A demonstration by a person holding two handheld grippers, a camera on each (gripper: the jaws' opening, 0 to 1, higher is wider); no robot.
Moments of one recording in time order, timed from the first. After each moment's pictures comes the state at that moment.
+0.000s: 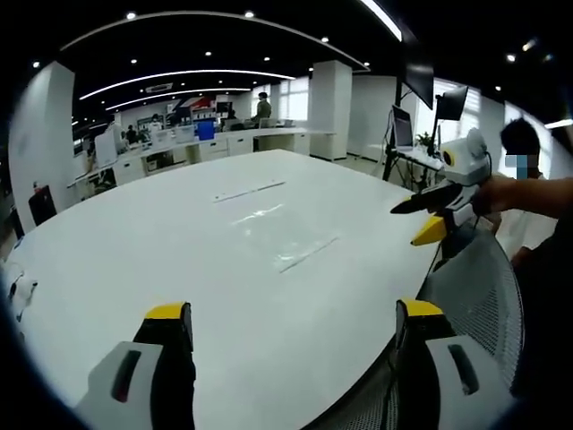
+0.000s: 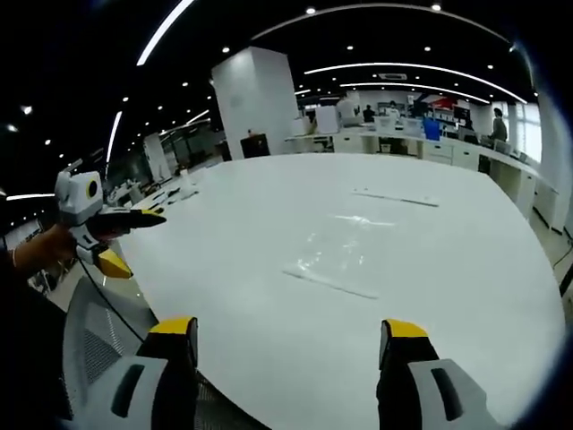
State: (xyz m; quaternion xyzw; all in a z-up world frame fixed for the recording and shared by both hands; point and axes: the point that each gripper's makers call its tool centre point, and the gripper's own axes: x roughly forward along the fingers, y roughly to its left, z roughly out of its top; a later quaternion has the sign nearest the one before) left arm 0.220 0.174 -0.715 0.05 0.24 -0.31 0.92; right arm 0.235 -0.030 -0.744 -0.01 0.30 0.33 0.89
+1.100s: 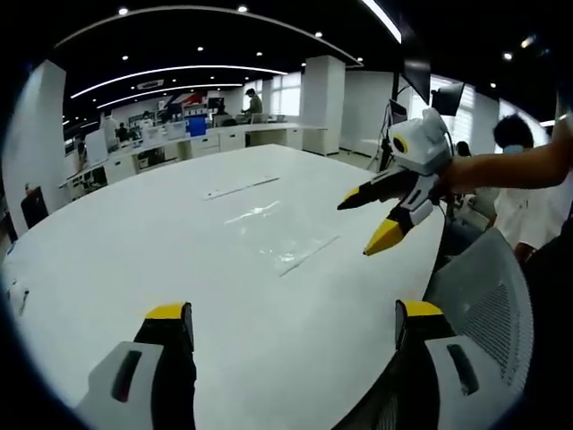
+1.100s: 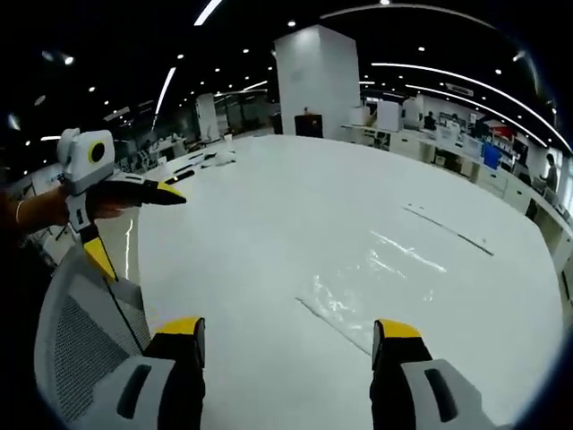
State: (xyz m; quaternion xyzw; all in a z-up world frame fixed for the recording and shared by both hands) left arm 0.246 0.168 -0.729 0.05 0.25 -0.34 0.91; right arm 0.302 0.031 -0.764 -0.09 0.31 0.44 0.84
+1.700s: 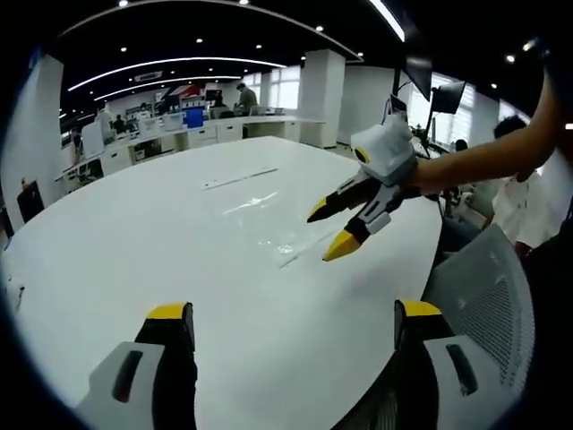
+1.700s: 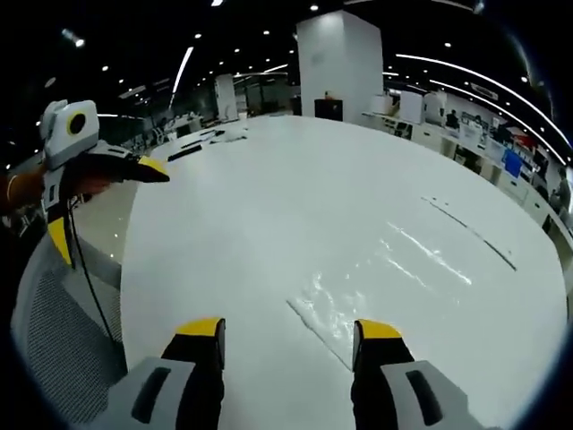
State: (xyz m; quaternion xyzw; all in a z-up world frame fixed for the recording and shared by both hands) left arm 0.247 0.168 -0.740 0.05 0.27 -0.34 0.90; right arm 0.334 0.054 -0.816 -0.15 0.33 0.47 0.80
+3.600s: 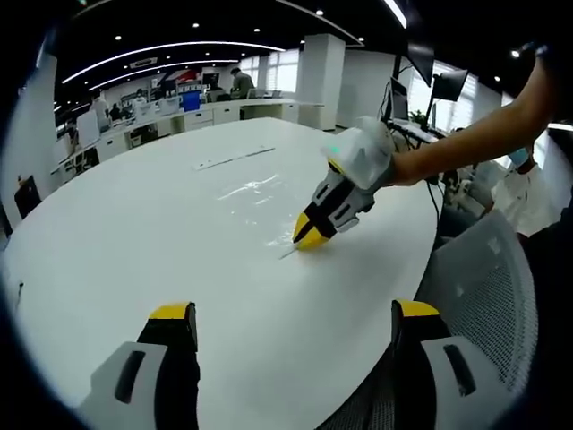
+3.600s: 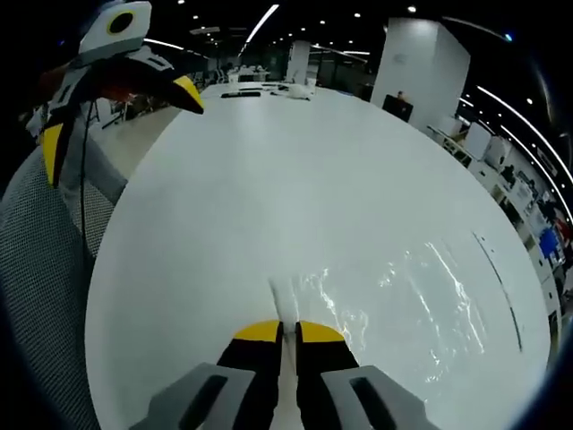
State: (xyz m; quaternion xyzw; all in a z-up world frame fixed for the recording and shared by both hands) left arm 0.239 0.166 -0.761 0.07 0.31 -0.34 0.88; right arm 0.327 0.068 -0.856 -0.31 0.31 0.55 0.72
